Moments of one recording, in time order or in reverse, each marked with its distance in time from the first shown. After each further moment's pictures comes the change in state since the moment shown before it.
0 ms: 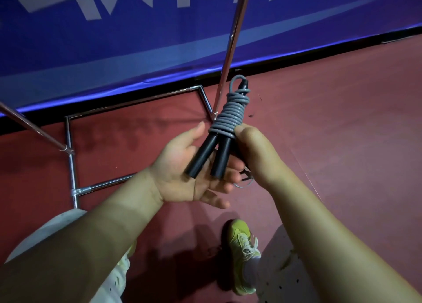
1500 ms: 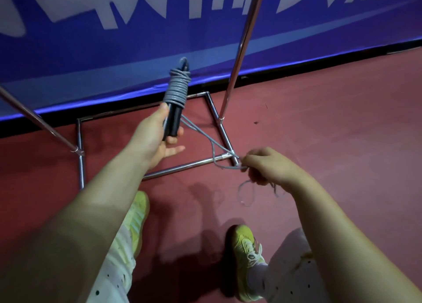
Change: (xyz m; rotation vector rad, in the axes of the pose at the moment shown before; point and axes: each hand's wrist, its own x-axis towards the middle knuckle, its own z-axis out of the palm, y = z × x) left_hand -0.027 0.041 -0.016 0.198 1.031 0.523; right_hand 0.001 0.014 -0.034 -0.572 0.082 0.393
